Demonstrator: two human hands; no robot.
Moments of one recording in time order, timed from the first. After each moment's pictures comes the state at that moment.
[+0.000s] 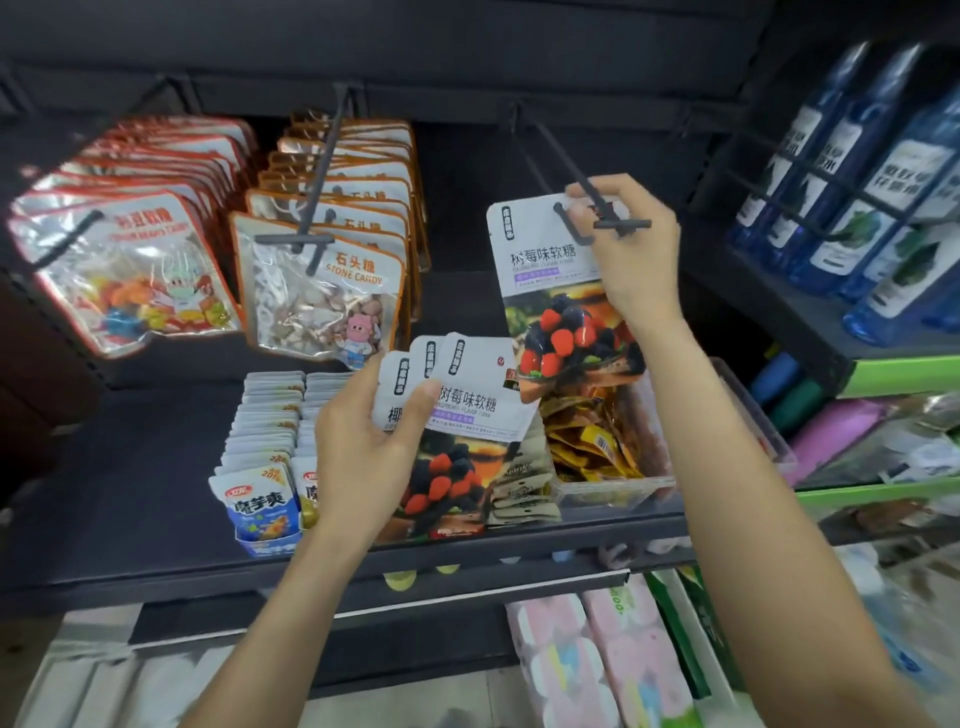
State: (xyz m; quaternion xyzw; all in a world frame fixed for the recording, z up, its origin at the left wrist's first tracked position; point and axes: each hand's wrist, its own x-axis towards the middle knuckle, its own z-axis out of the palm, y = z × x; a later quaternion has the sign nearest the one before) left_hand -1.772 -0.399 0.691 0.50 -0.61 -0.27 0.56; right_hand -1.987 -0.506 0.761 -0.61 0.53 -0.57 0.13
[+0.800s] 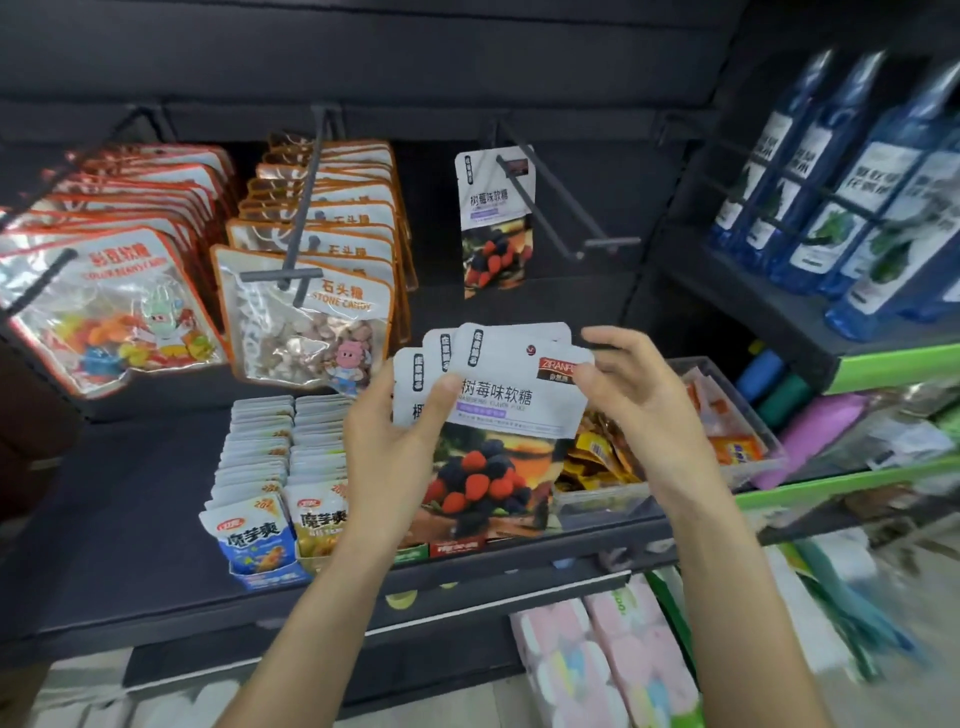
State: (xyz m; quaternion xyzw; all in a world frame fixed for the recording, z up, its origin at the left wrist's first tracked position) left_hand -1.791 -0.413 0.704 0.45 -0.54 -0.39 0.59; right_hand -1.979 -0.401 0.718 -0.54 0.51 -0.55 0.38
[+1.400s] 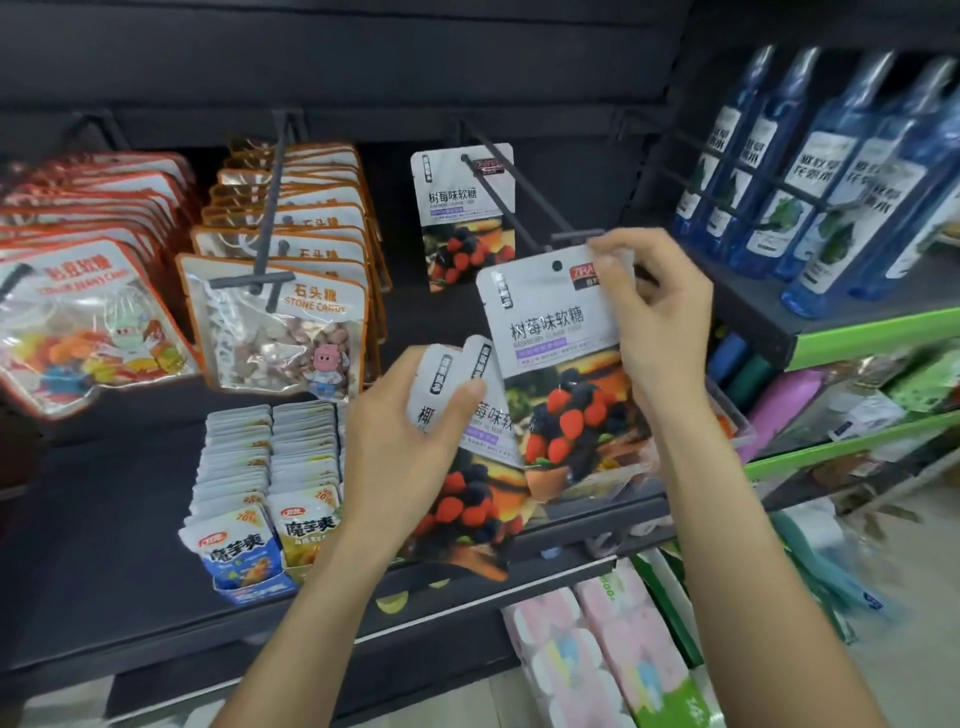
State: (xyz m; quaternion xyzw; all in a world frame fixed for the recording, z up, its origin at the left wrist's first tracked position) left_hand -1.795 -0.406 0.716 0.44 -0.67 -0.30 0.52; right_hand -1.990 -0.432 0.751 -0.57 0.49 -0.66 0.10
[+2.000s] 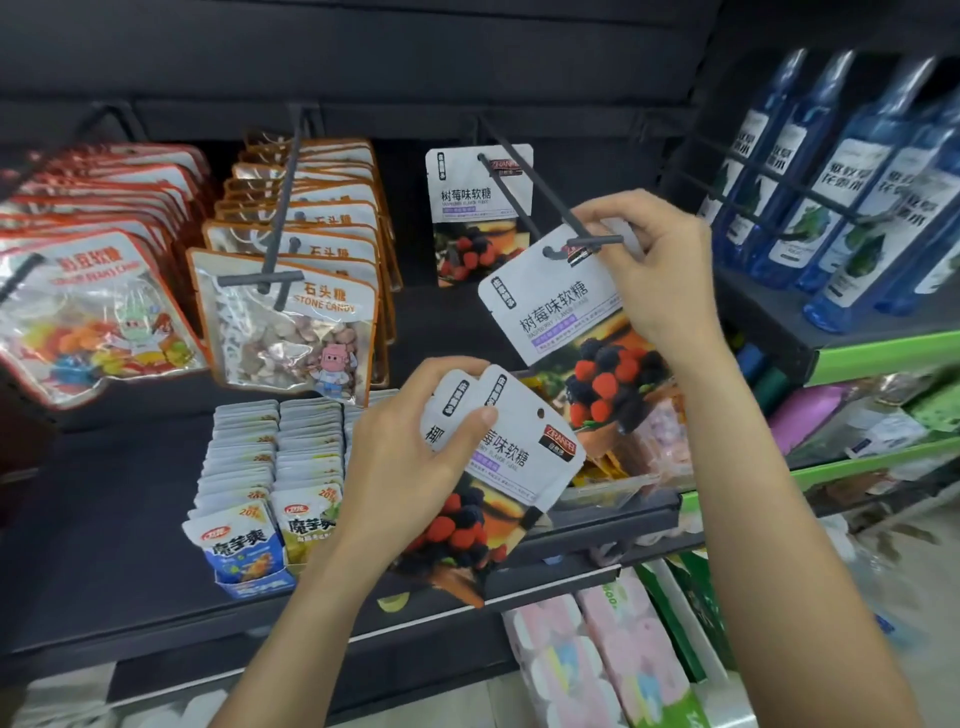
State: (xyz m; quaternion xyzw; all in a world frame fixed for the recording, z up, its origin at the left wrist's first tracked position) left_hand -1.789 -0.406 0.711 0.43 -0.70 -0.32 0.47; right_hand -2.002 -0.469 0.777 -0.66 0.52 -0.54 0.05
